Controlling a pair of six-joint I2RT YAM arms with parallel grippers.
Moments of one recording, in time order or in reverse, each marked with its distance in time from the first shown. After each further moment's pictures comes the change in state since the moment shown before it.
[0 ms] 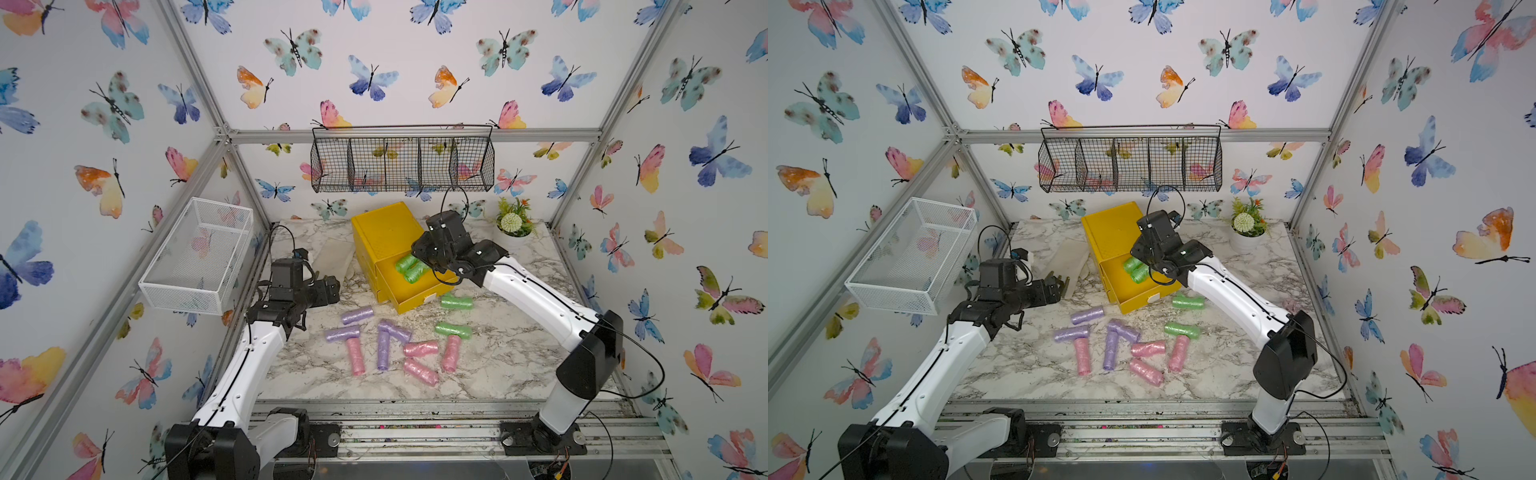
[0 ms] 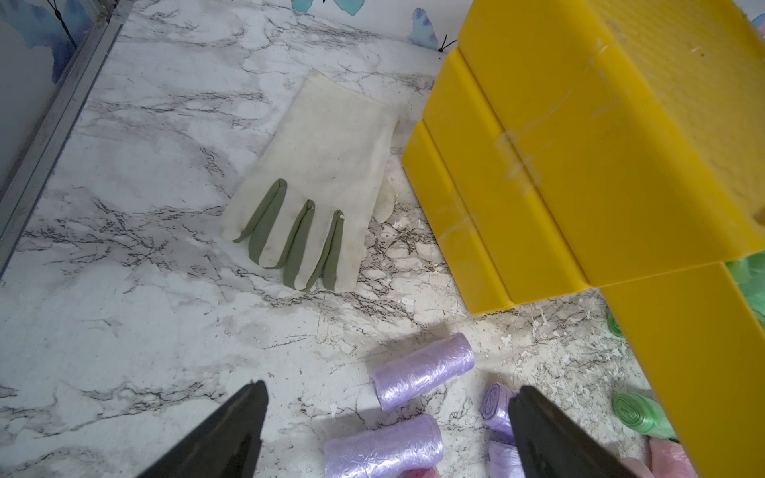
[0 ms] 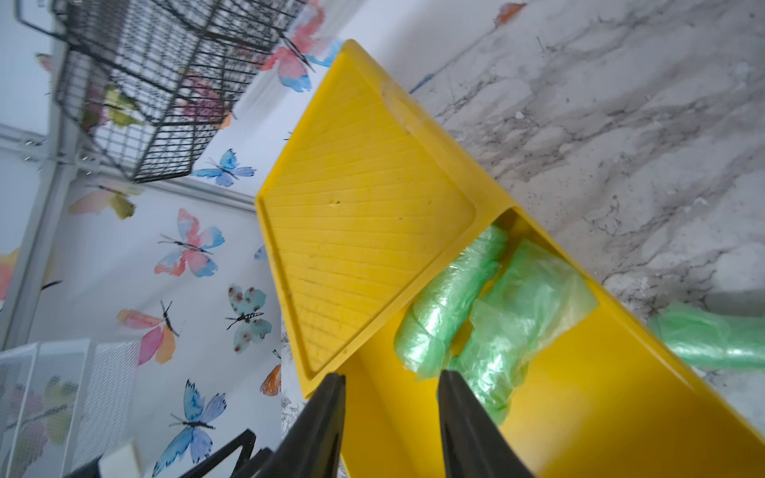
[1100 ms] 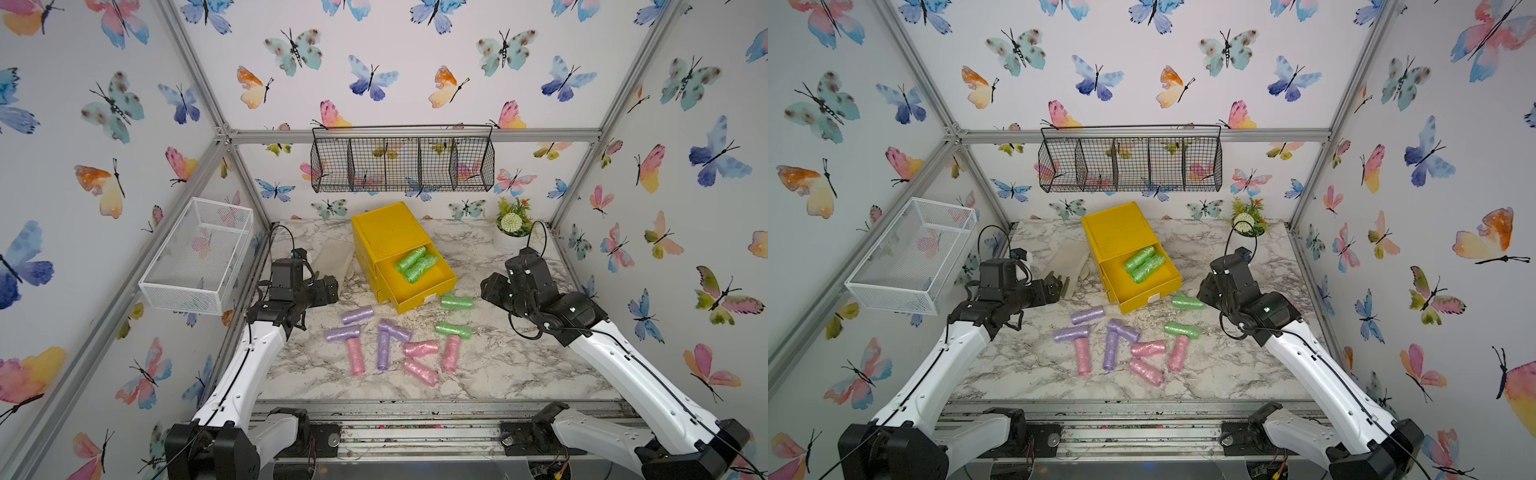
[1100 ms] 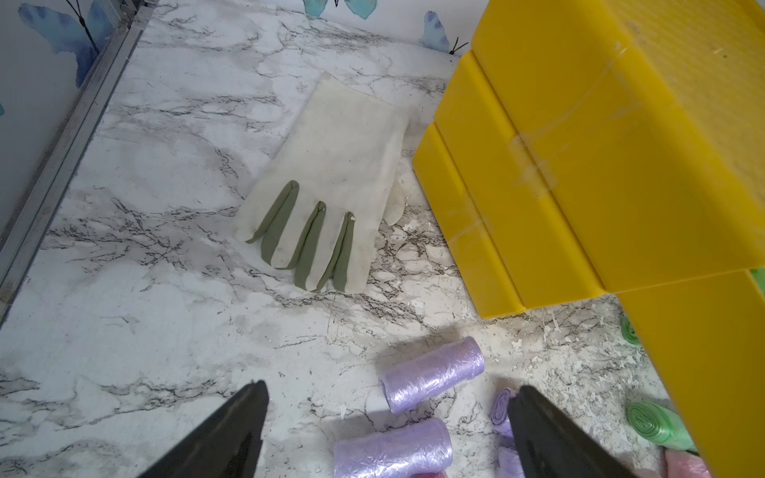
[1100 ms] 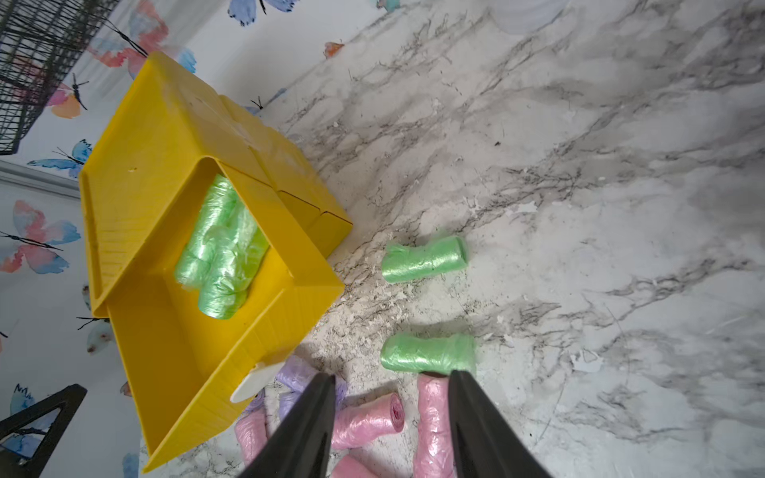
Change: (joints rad) left arm 0.000 0.001 0.000 0.000 -0.028 0.002; right arm -0.231 -0.563 -0.523 -0.242 0.018 -0.131
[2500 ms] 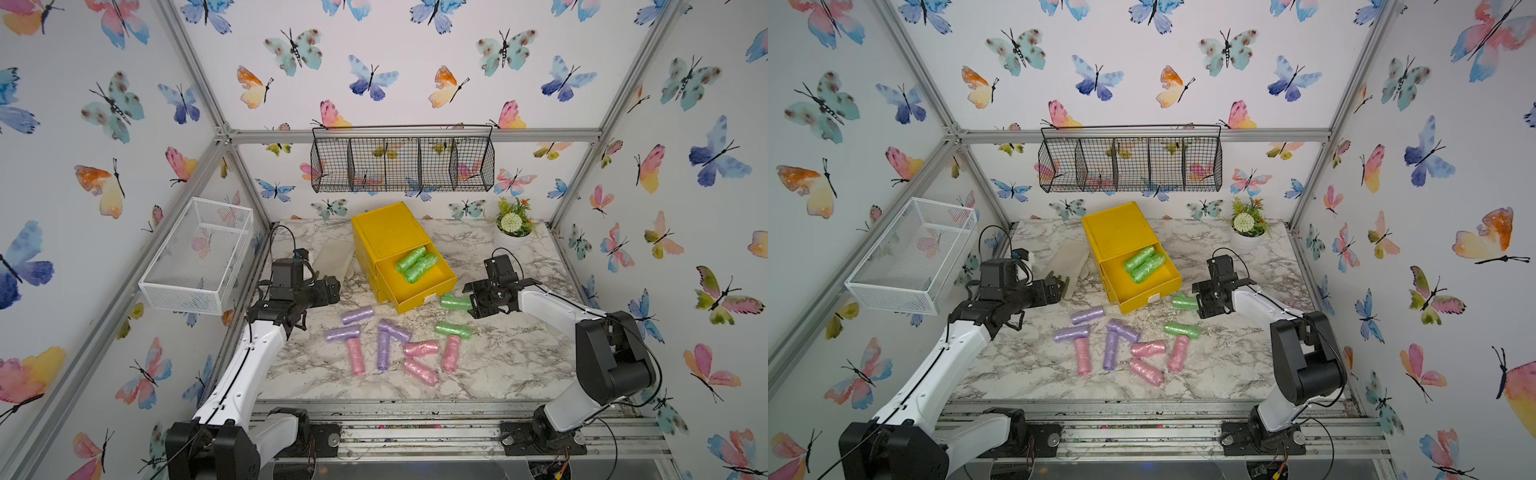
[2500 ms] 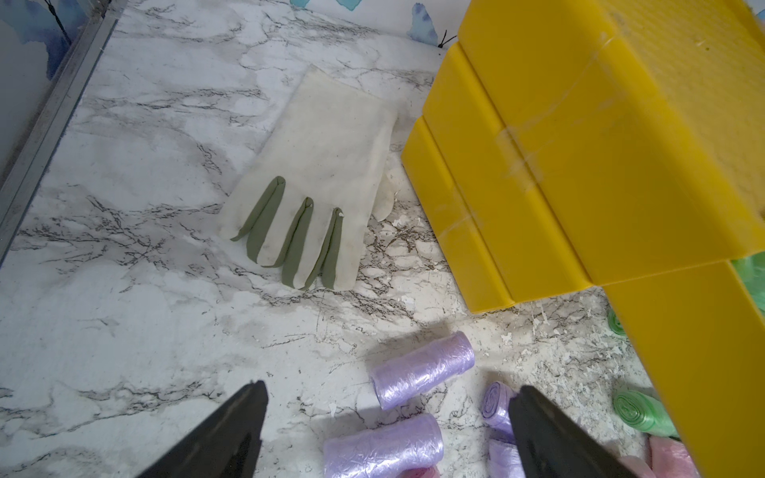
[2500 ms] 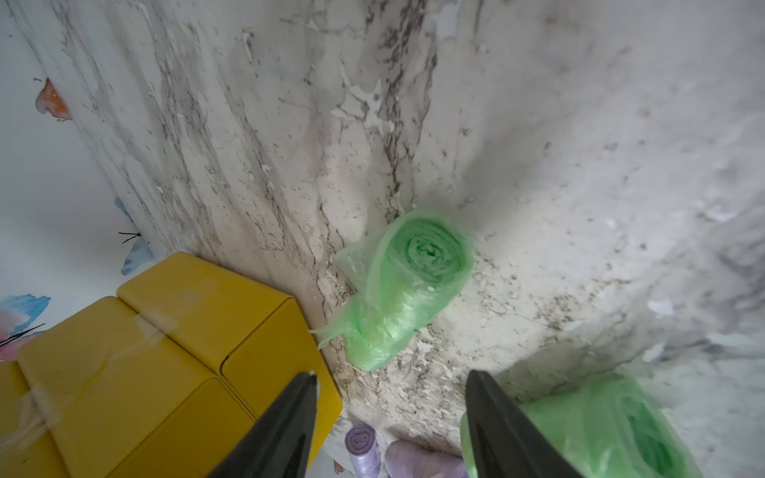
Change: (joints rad) left arm 0.000 0.006 0.000 0.000 0.034 0.000; right arm -0.200 0.547 -0.115 0.423 -0.396 0.742
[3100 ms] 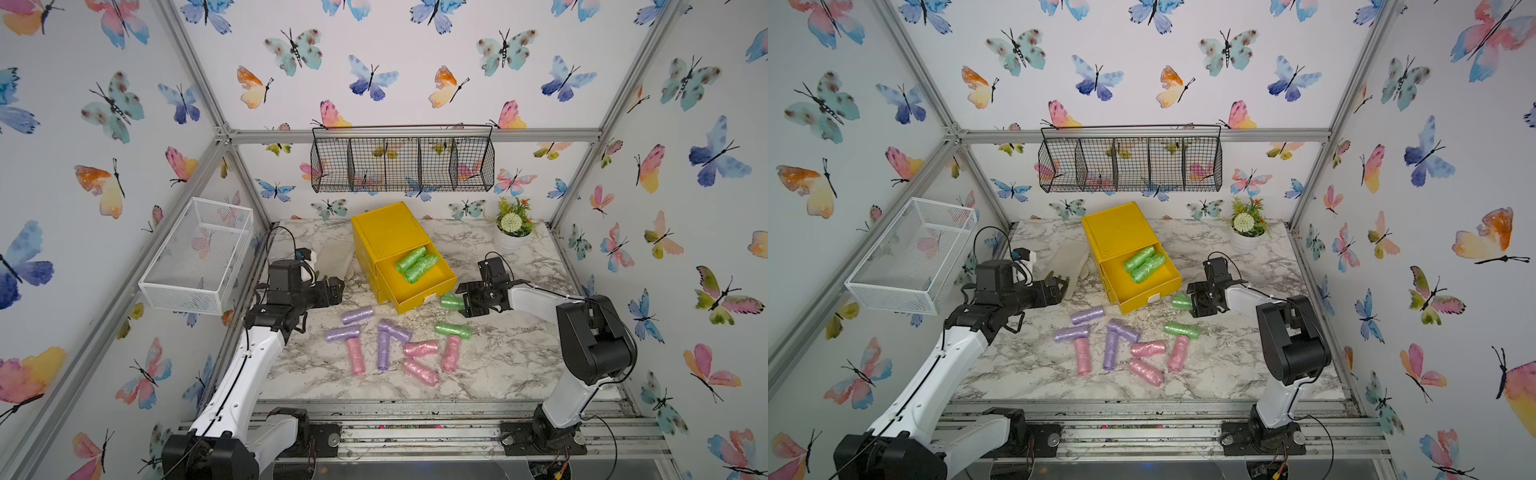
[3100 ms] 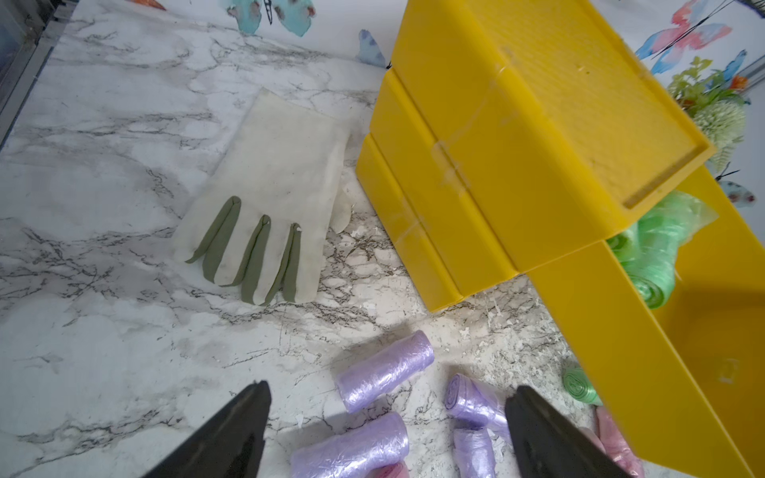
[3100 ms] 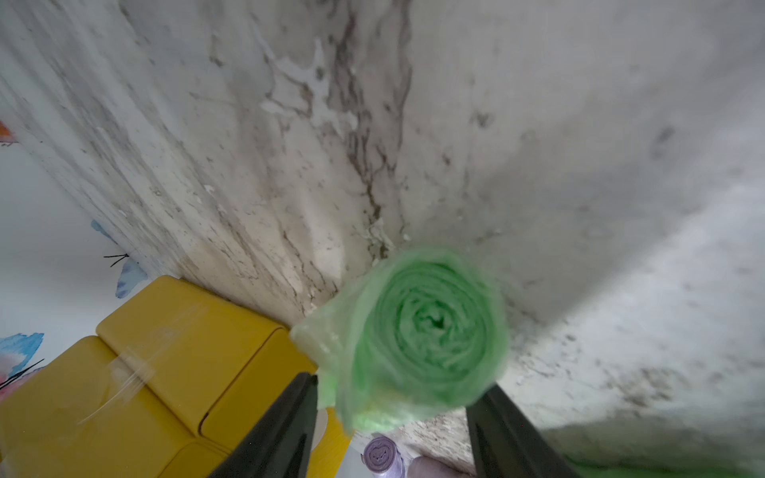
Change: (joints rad) left arm 0.000 -0.077 -0.021 0.040 0.121 0.016; right arm 0.000 0.142 0.002 0.128 -0.079 0.097
